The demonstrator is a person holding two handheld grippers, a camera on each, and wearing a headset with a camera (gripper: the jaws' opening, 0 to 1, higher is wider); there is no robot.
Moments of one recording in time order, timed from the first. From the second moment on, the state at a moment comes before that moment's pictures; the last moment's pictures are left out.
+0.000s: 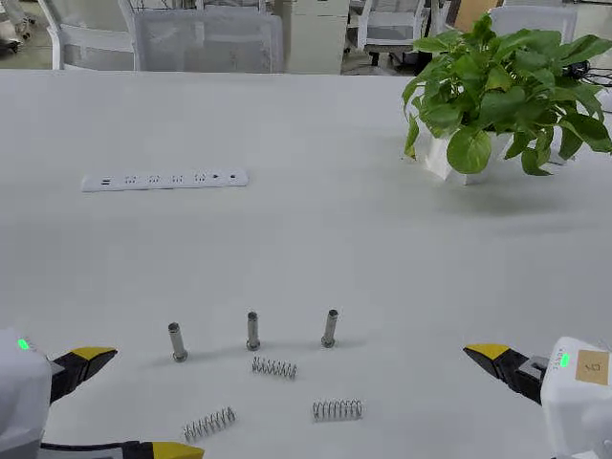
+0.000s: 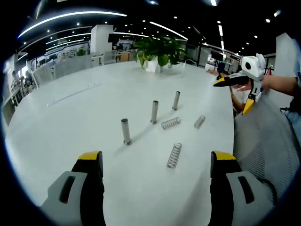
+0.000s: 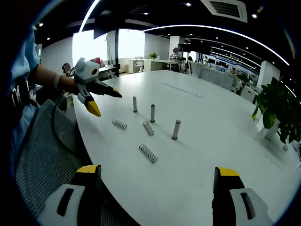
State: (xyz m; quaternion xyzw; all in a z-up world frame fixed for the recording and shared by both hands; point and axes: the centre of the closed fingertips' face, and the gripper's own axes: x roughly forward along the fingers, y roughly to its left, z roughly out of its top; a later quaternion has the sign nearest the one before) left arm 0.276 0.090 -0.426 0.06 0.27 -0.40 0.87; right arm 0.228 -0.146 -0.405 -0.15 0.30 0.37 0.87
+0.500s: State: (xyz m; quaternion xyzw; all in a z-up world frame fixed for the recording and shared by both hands) left arm 0.256 0.088 -0.440 0.04 0.26 -0.41 0.87; right arm 0.229 -0.140 -0.406 -0.16 0.30 0.38 0.86
